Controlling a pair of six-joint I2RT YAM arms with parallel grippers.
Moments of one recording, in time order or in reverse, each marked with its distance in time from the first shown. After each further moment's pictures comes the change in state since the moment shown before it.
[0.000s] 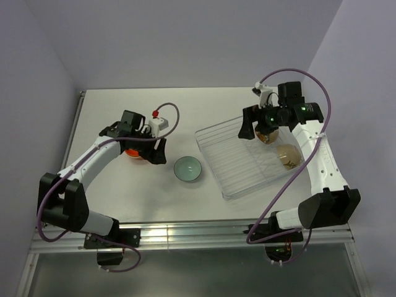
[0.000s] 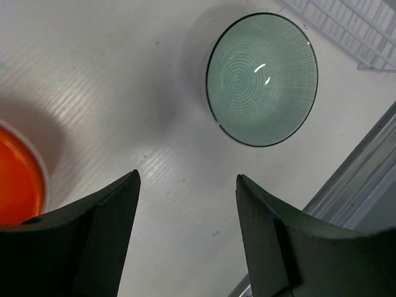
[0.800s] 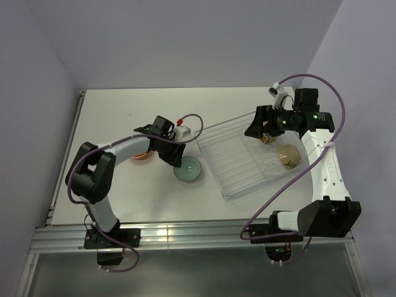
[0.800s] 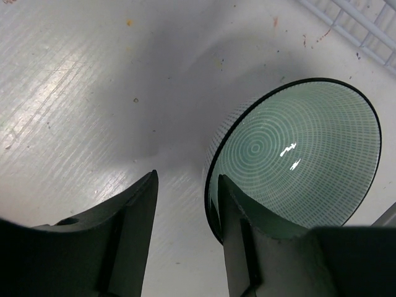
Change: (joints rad) left arm -0.222 0.337 0.058 0.222 -0.145 -0.117; right arm -0.150 -0.100 -0.149 0.097 -0.175 0.087
